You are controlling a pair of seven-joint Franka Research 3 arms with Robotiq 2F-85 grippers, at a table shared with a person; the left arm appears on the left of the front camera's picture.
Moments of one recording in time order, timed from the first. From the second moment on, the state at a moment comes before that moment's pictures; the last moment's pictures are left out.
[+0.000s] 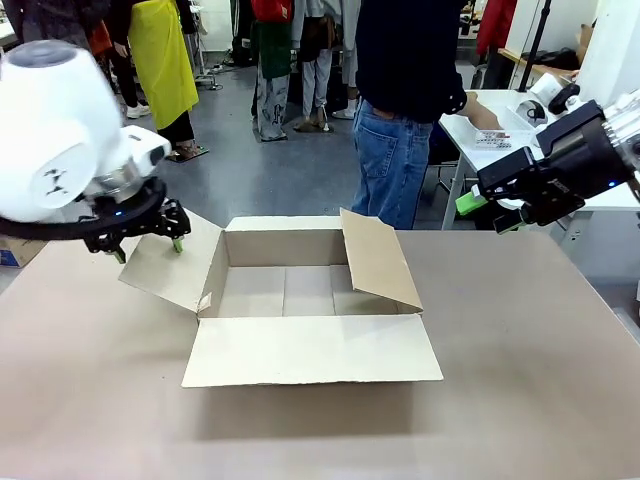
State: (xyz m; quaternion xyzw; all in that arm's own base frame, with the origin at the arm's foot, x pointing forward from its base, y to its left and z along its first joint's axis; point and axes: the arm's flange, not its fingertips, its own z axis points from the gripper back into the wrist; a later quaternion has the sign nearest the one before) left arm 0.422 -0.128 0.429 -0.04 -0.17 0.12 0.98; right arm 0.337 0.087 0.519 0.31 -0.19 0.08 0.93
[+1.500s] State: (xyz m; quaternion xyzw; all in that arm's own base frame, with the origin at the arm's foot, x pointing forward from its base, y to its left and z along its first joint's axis) left arm 0.416 -0.111 0.418 -0.09 -0.17 0.10 0.98; right arm 0.383 0.343 0.472 0.06 -0.05 0.23 0.97
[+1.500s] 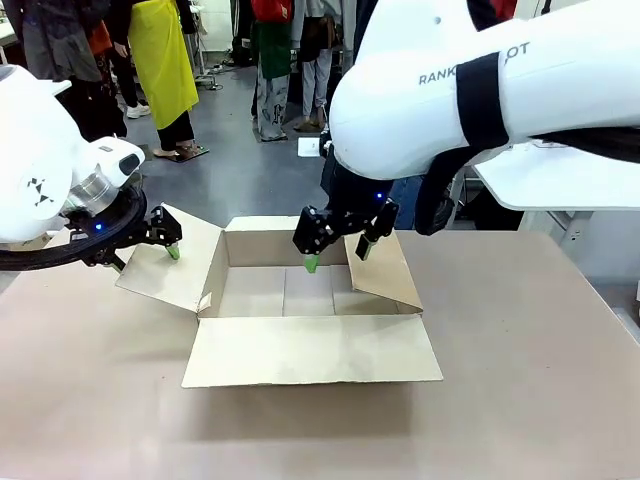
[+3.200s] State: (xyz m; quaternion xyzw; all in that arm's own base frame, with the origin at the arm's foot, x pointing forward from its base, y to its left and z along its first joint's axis) left arm 0.416 -0.111 0.418 -0.09 -0.17 0.10 0.98; right arm 0.432 0.301 0.476 -0.16 -0.03 0.01 0.99
